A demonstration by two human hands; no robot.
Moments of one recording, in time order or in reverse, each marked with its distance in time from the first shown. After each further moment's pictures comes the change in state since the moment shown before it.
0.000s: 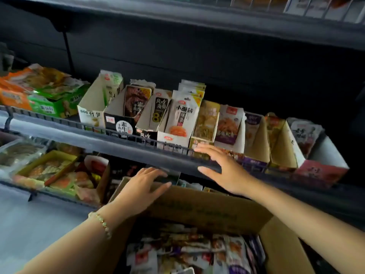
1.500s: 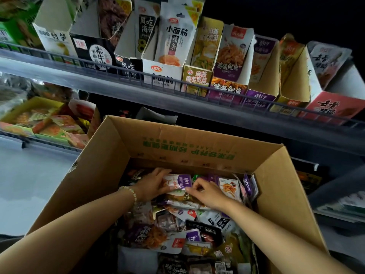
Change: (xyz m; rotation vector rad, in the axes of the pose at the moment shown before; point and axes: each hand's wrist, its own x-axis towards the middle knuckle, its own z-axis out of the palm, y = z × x) left_hand -0.041 -0.053 0.172 0.062 -0.622 -0.167; right_hand -0.116 0.108 0.196 0.187 -0.368 0.700
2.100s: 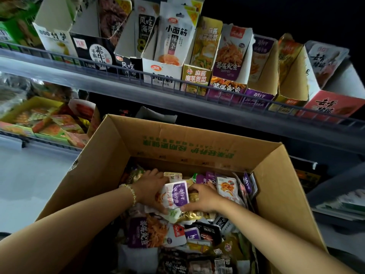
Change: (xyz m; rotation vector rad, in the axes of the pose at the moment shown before) left_hand -0.006 0.000 -0.004 0.466 -0.056 0.121; right_hand -0.010 -0.013 0.006 -0.176 -0.125 -0.028
